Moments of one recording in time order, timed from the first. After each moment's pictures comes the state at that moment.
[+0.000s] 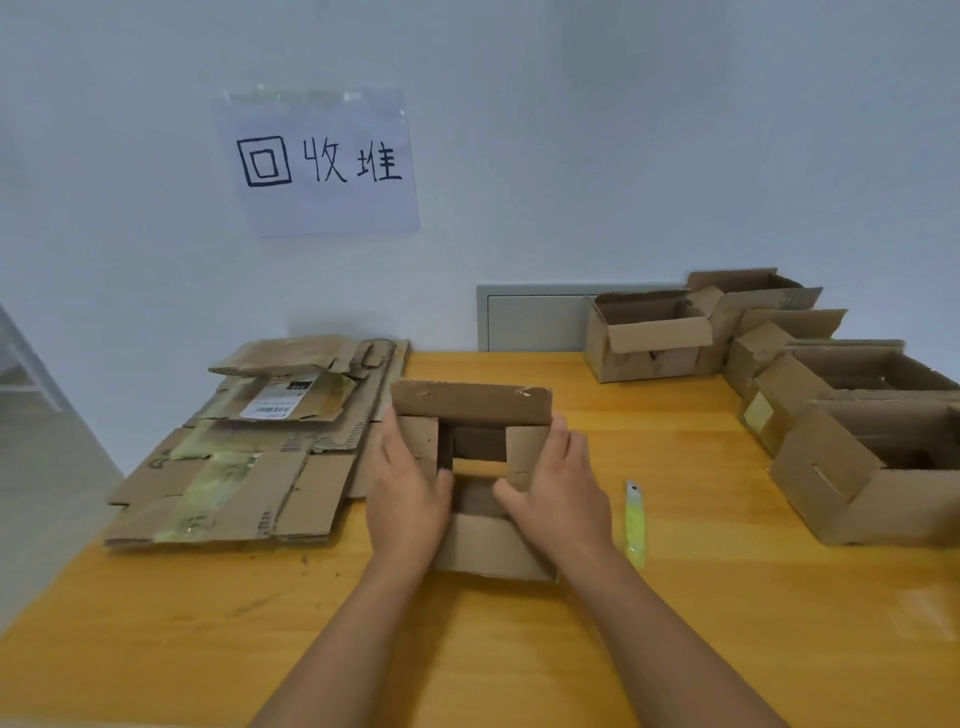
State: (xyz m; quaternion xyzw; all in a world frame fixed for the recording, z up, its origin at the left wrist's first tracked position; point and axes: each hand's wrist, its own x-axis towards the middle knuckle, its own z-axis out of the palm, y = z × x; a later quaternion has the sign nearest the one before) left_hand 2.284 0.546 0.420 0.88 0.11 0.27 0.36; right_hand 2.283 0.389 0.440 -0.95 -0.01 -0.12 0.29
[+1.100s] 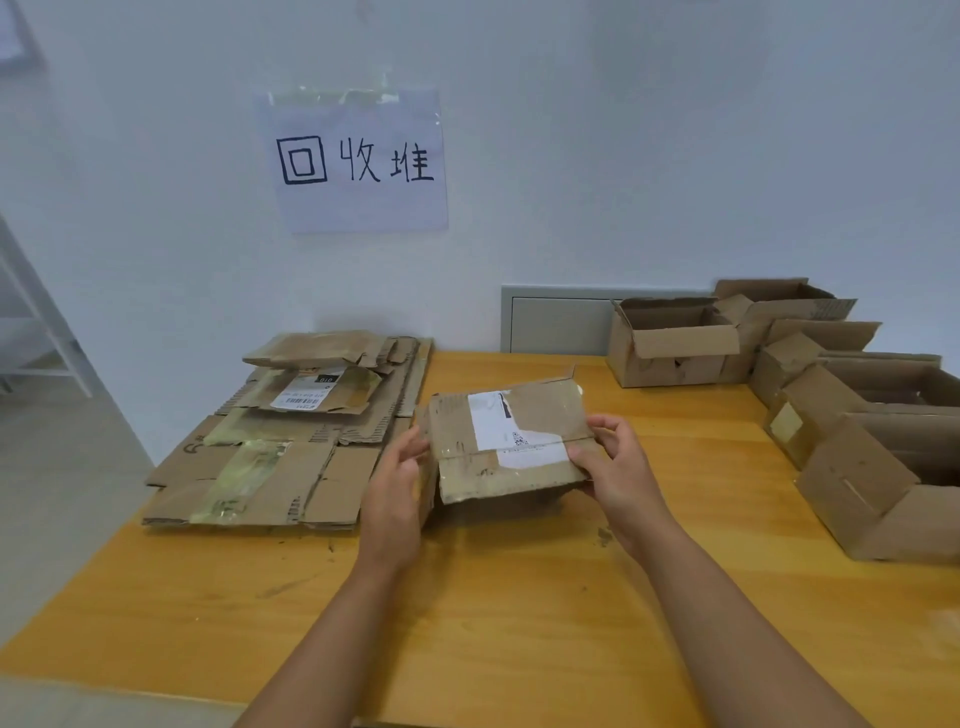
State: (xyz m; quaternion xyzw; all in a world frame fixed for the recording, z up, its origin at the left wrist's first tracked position) left_hand 2.263 0.581 0.413 0.76 0.02 0.23 0.61; right_hand 2.309 0.355 0.435 -0.70 0.01 -0.03 0.71
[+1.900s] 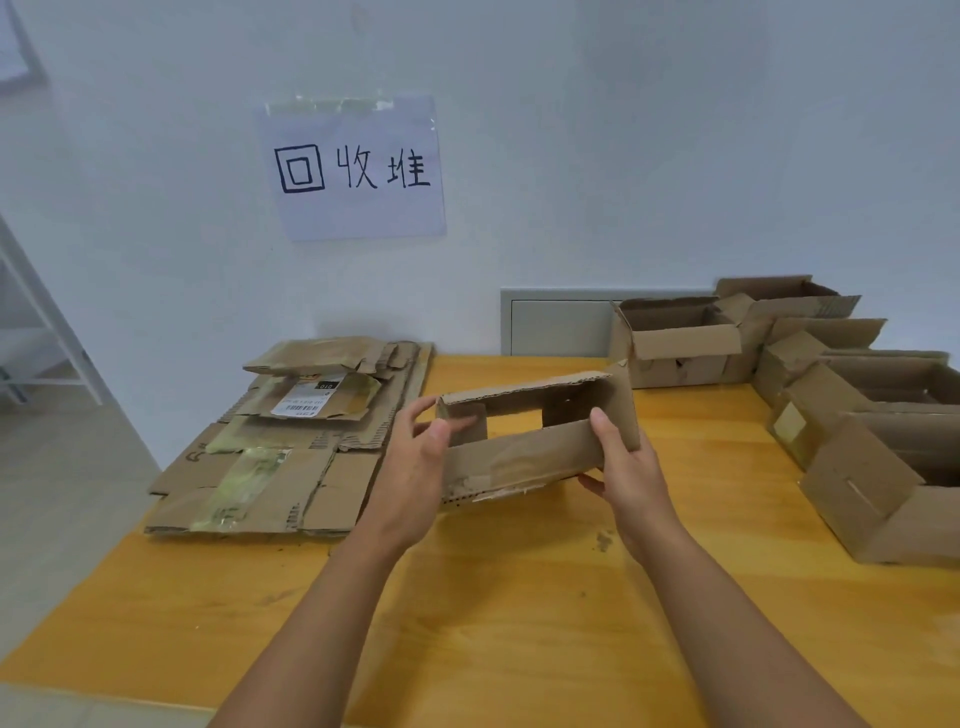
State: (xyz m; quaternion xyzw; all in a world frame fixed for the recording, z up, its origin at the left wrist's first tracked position) left_hand 2.262 0.568 0.469 0.83 -0.04 0.15 0.53; right_hand 2.307 0.350 0.443 -0.64 0.09 -0.03 0.77
